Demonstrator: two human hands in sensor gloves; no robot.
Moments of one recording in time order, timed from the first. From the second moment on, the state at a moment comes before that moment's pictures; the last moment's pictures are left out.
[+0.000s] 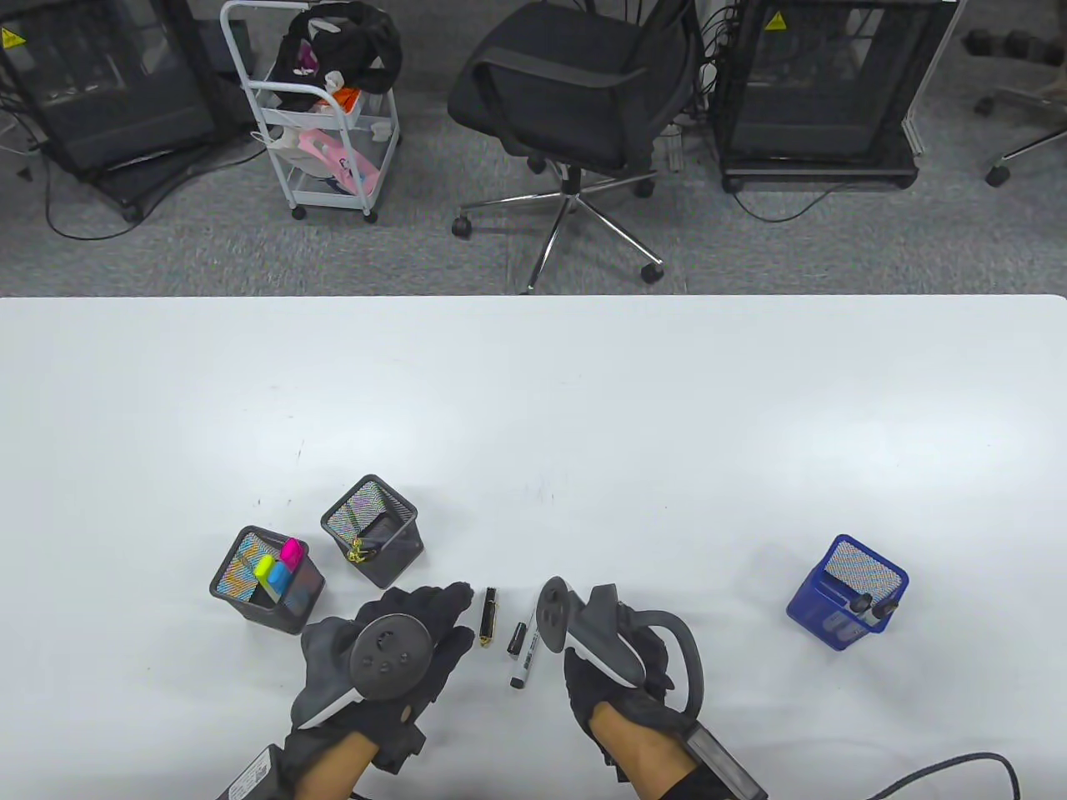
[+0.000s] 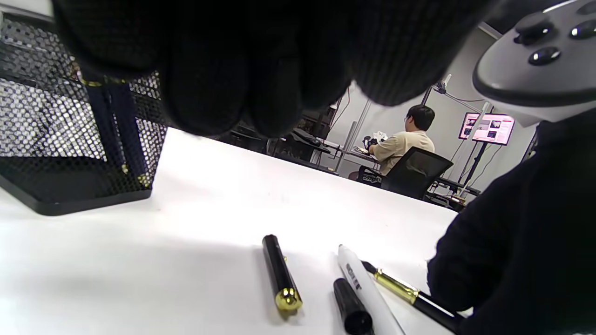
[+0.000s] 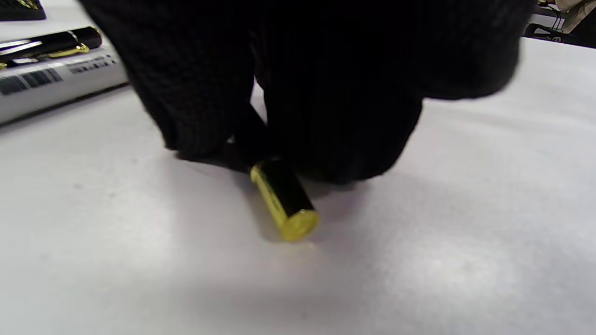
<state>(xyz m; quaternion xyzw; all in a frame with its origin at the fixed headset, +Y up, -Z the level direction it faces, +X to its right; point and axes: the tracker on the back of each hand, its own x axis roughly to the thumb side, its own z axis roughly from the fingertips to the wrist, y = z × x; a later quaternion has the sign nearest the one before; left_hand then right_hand) -0.172 -0.698 -0.196 0.00 -0.19 0.16 0.97 0.043 -0.751 -0.219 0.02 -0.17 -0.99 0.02</state>
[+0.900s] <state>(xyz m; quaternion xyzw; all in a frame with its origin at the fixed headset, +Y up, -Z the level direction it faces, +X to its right) -0.171 -0.703 -0.197 -0.02 -0.17 0.16 0.97 0.120 -0.714 -0.193 -0.07 -0.01 -0.94 -0.34</state>
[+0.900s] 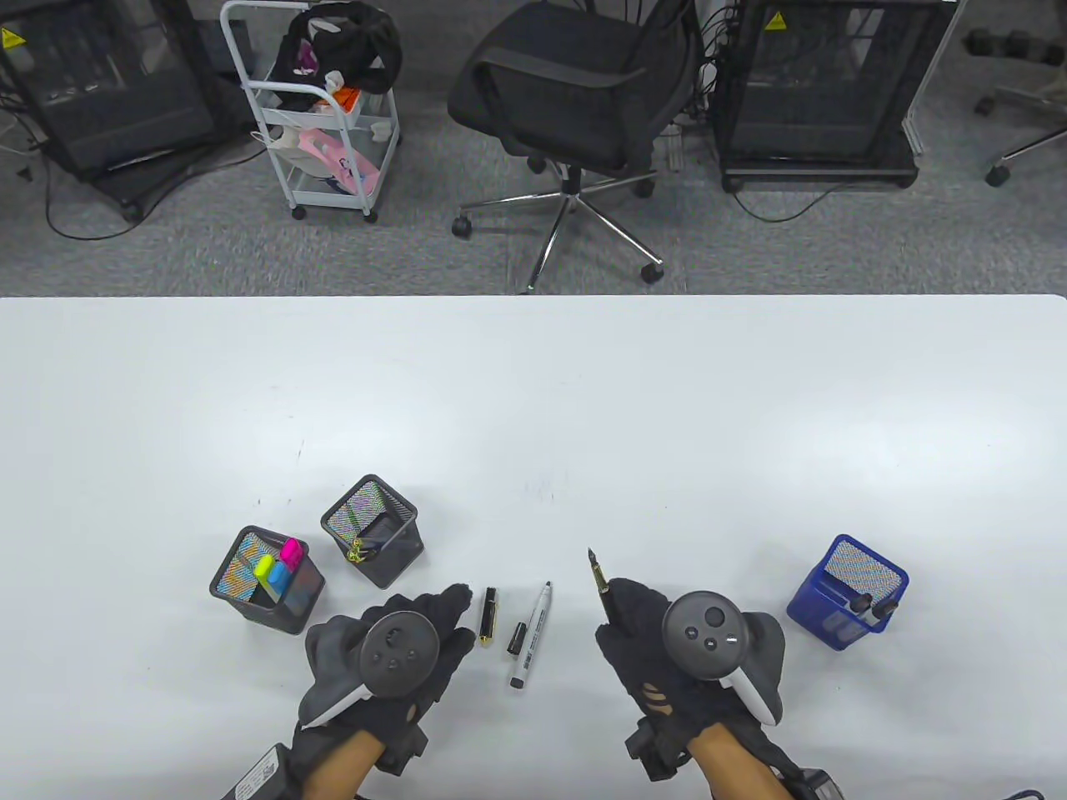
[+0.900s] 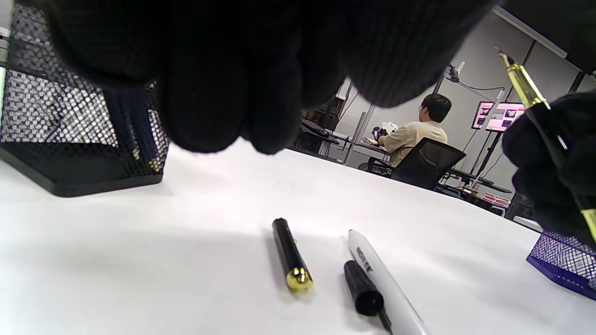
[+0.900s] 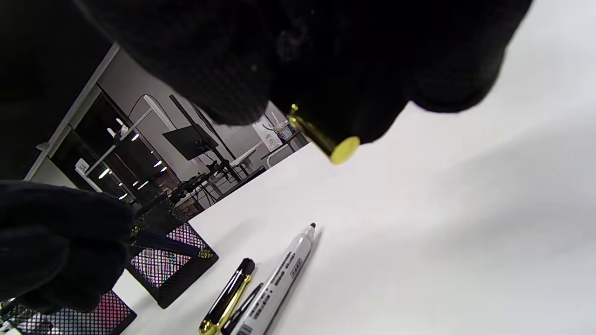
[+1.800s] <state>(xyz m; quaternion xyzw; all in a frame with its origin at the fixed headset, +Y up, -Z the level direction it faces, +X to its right) -0.098 -0.738 -0.251 -0.11 -0.03 -0.05 0.99 0.133 -0.707 -0.187 -0.09 0.03 -0.95 -0.31</state>
